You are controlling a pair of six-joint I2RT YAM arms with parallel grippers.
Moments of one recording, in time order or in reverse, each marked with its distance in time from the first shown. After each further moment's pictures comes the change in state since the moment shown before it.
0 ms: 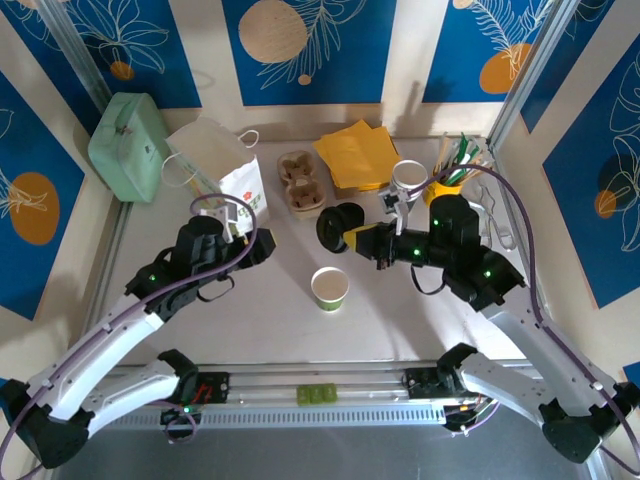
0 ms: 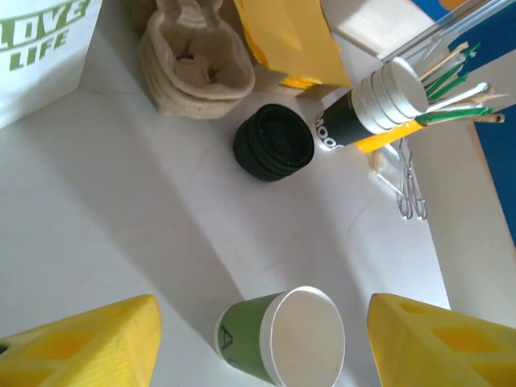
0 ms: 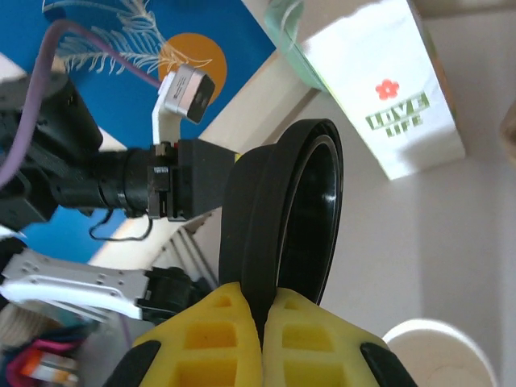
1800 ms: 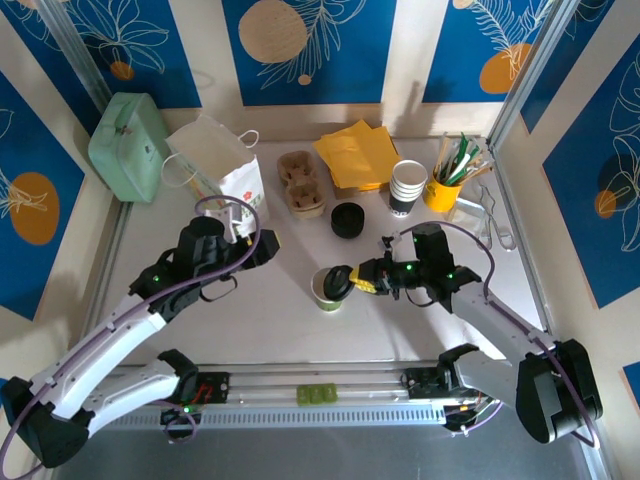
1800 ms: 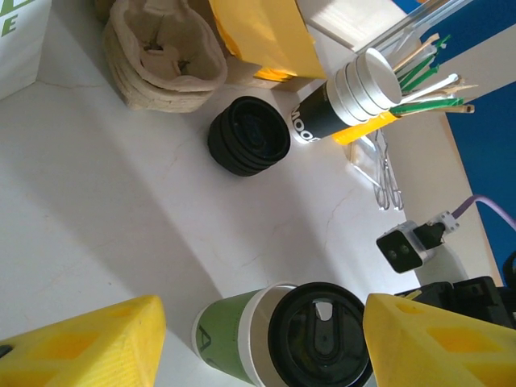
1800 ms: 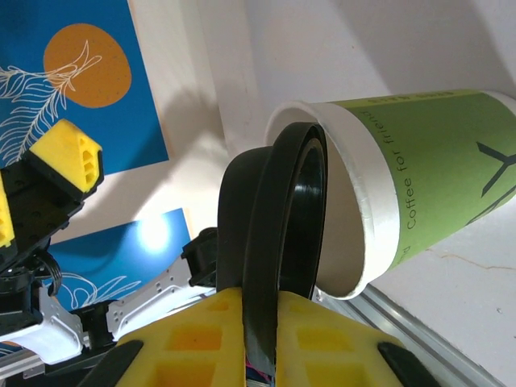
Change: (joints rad) left arm 0.000 -0.007 -0.029 0.070 0.052 -0.004; right arm -0.200 0.169 -0.481 0.271 -0.352 0.515
